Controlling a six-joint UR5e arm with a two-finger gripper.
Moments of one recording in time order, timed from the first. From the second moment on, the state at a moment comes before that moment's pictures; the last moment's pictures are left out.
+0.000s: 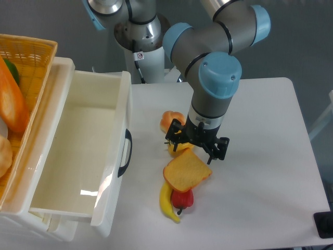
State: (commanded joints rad) arm 2.53 -1.94 -1.44 -1.25 1.43 0.90
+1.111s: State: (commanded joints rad) arm 2.52 -2.08 -1.52 -1.10 1.47 0.98
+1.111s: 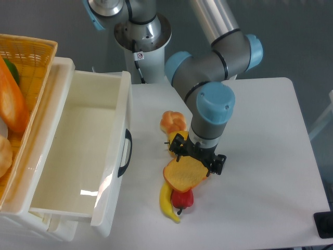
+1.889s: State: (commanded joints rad) arm 2.51 -2.16 -1.50 -1.06 1.44 0.98
